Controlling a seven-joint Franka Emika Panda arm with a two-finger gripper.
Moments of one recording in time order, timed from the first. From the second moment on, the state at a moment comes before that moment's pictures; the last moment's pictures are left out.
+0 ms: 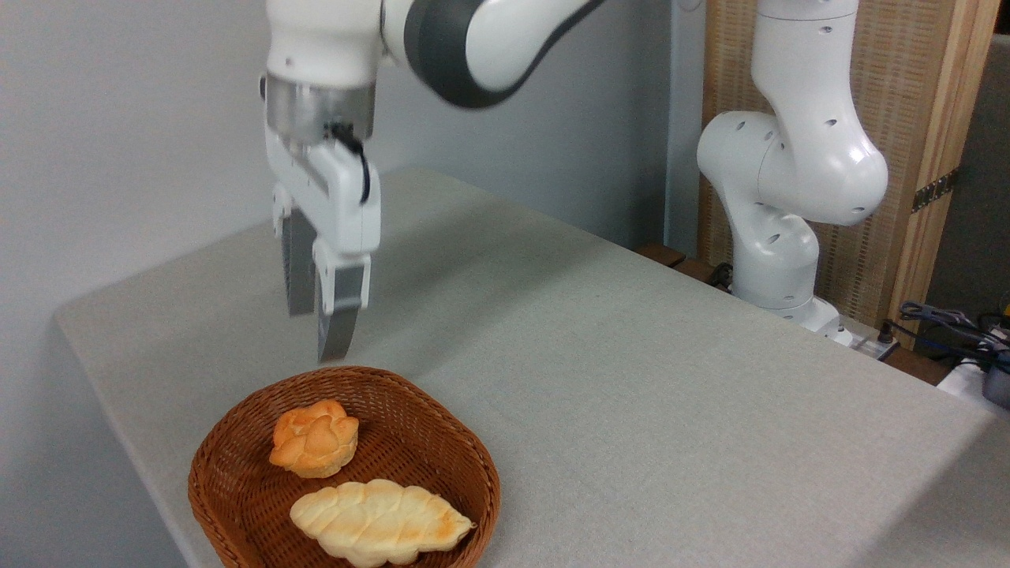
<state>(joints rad) -0.05 -0.01 -0.11 -1.88 -0.09 2.15 0.80</state>
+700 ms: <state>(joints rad) -0.04 0.17 -0.13 -1.89 0.05 2.26 0.80</state>
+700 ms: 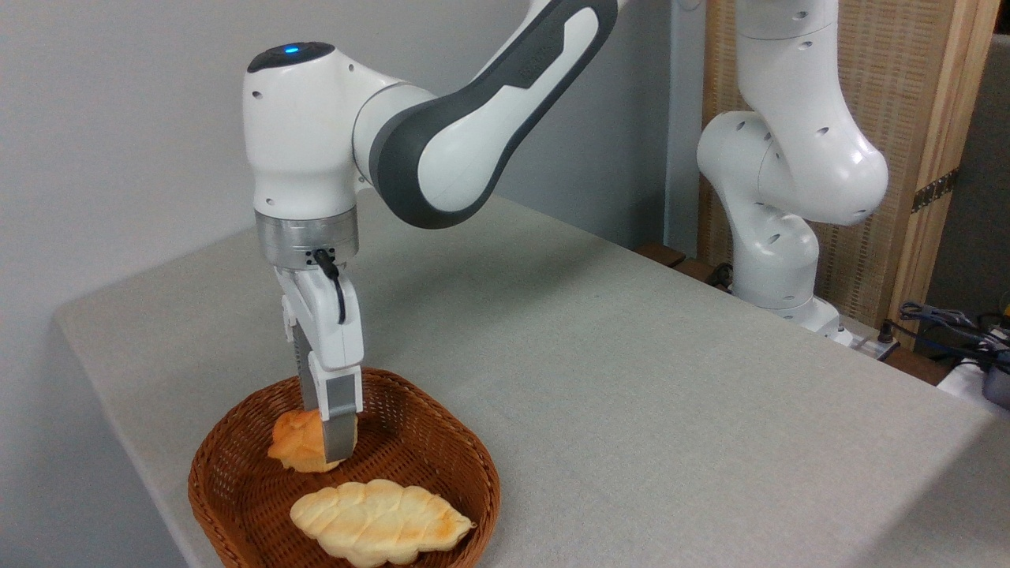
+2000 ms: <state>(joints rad) -0.04 0.16 -0.14 -1.86 0.03 2.26 0.80</state>
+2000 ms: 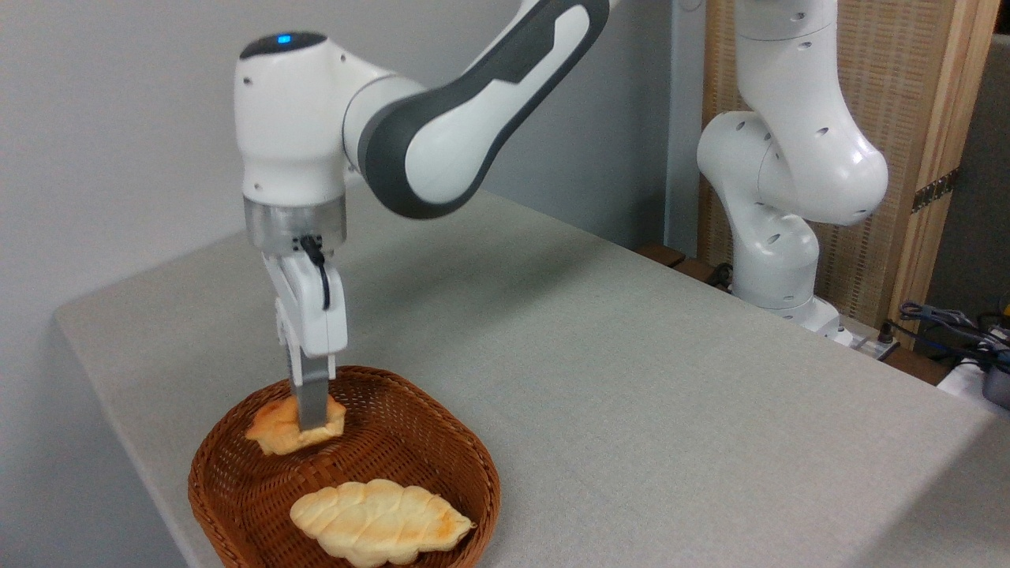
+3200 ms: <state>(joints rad) -0.19 -0.17 -0.09 -2.09 -0.05 1.78 0.90</state>
